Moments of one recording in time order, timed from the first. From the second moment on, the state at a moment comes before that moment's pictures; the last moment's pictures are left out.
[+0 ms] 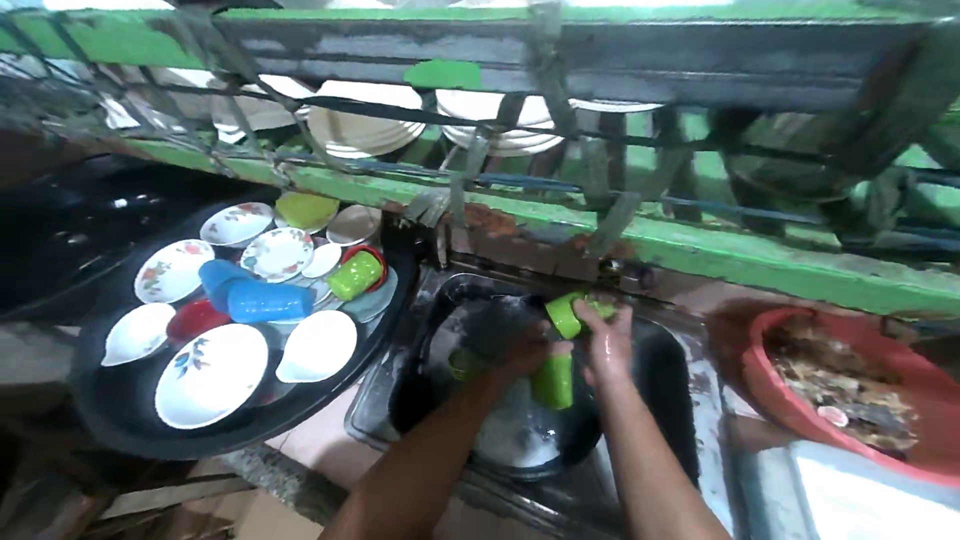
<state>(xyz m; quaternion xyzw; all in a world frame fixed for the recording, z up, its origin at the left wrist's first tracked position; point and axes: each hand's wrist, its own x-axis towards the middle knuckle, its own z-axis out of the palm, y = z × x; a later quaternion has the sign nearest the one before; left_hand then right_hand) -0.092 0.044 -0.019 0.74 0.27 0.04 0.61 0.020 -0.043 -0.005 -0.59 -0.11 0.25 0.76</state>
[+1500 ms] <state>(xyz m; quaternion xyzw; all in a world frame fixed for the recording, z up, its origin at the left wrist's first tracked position) -0.012 0.070 -0.039 0.42 0.39 0.03 0.82 0.055 -0.065 -0.018 -0.86 -0.42 0.04 0.28</state>
